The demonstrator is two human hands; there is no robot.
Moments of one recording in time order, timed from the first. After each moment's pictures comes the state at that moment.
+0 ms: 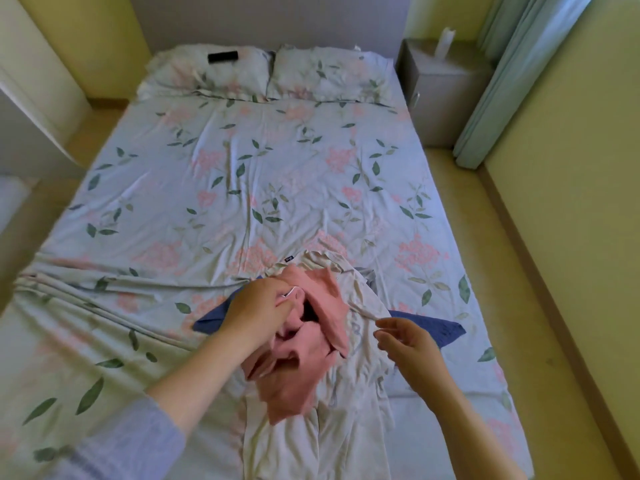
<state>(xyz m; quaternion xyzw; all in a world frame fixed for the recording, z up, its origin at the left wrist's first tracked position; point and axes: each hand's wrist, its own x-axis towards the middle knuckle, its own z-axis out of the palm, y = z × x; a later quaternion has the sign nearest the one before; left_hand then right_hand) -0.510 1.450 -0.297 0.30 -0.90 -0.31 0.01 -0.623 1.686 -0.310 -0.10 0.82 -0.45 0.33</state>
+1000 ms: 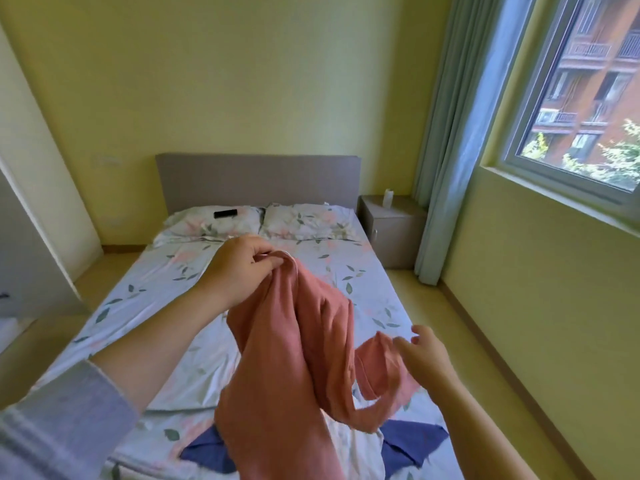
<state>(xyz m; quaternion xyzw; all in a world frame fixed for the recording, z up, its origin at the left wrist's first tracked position) -0.499 1.451 -0.022 0.16 -0.91 -0.28 0.27 -0.634 1.706 -0.133 -0.06 0.87 -0.46 0.15</state>
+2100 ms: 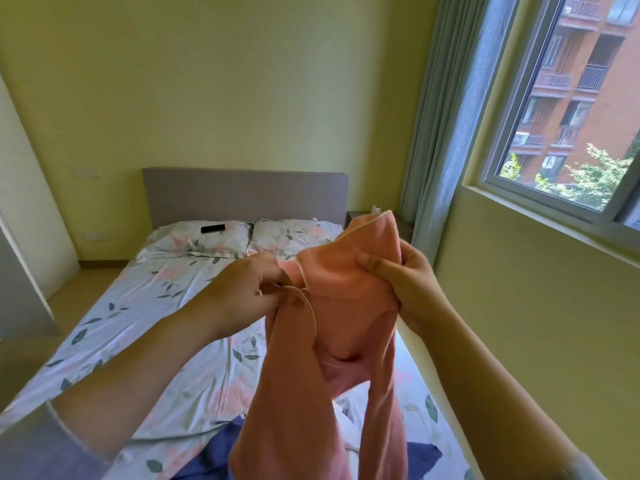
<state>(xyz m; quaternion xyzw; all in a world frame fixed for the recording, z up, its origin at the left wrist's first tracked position) -0.477 1.459 0.002 0.02 -0.93 -0.27 0.23 -0.624 1.657 0.003 -0.28 0.58 -0.75 0.16</state>
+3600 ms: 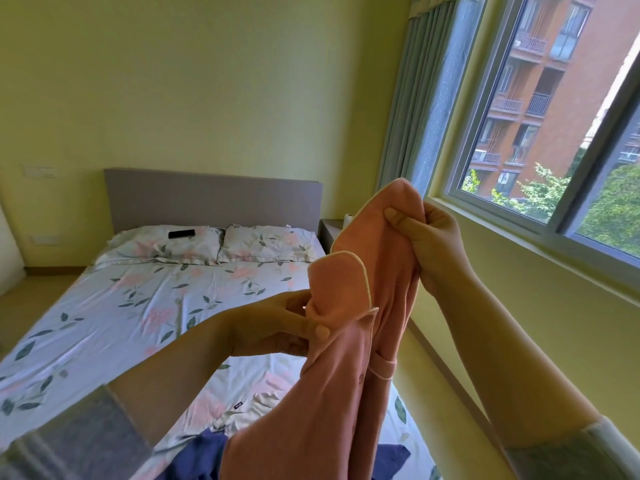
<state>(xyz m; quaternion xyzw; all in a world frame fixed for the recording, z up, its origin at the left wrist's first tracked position) -0.506 1.502 -0.013 -0.06 -0.67 -0.72 -0.14 -0.630 1.690 0.069 -0.24 0.63 -0.74 -0.02</state>
